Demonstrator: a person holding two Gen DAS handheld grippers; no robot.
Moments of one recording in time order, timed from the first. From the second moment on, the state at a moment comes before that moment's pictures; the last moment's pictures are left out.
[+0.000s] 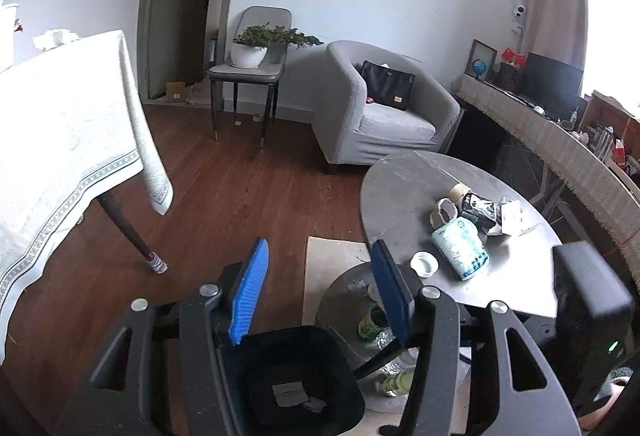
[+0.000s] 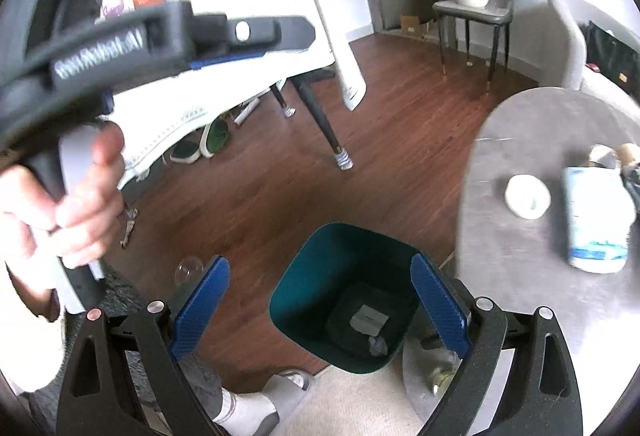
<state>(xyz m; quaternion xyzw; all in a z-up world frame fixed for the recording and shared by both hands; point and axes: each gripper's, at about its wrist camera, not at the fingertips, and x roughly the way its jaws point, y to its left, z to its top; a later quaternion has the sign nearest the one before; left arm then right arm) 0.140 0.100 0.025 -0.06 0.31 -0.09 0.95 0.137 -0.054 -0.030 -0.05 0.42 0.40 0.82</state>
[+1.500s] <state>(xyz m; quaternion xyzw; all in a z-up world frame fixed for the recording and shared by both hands) 0.202 -0.045 -0.058 0.01 0.36 -0.14 0.92 0.191 -0.288 -0.021 0.04 0.36 0.13 0.92</state>
